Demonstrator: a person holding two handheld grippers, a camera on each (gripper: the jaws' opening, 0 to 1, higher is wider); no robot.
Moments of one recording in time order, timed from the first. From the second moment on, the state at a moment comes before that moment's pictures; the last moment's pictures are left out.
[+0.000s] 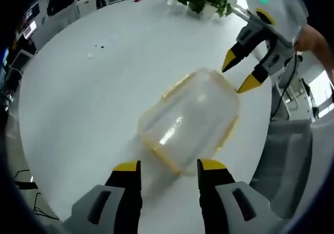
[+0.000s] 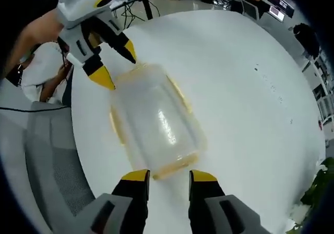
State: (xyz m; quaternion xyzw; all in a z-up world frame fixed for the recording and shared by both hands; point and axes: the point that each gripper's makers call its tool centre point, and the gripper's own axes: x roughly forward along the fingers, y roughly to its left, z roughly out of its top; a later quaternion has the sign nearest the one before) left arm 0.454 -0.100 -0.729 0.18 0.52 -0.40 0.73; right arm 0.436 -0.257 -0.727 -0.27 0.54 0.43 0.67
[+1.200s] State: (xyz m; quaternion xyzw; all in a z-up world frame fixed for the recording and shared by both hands) left arm 0.465 -0.126 -0.710 0.31 0.43 -0.51 0.67; right arm 0.435 -0.247 -0.720 -0.35 0.51 0.50 0.61
